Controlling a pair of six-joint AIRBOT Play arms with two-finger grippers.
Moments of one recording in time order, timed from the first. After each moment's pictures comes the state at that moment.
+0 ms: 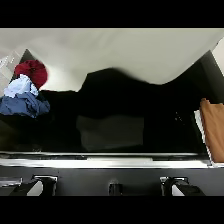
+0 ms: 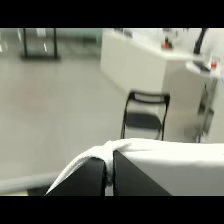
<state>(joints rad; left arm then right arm) 0.28 -0.91 2.01 0.81 -1.05 -1.32 -0.12 -0.98 2.04 -1.42 1.13 1.51</state>
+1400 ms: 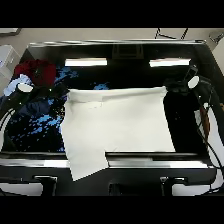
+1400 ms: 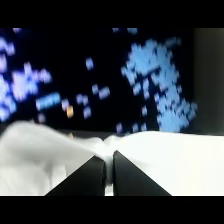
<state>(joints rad) 0.06 -1.61 1.29 0.75 -0.71 -1.23 -0.12 -1.61 1.39 -1.32 0.67 1.75</state>
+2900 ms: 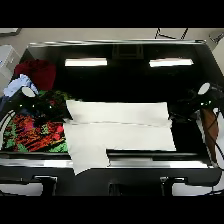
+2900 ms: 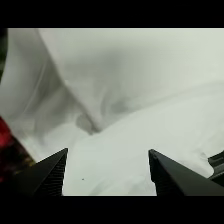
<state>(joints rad) 0.10 -1.57 1.22 1.05 -1.41 -1.40 -0.27 -1.56 1.31 -1.38 1.47 1.56</state>
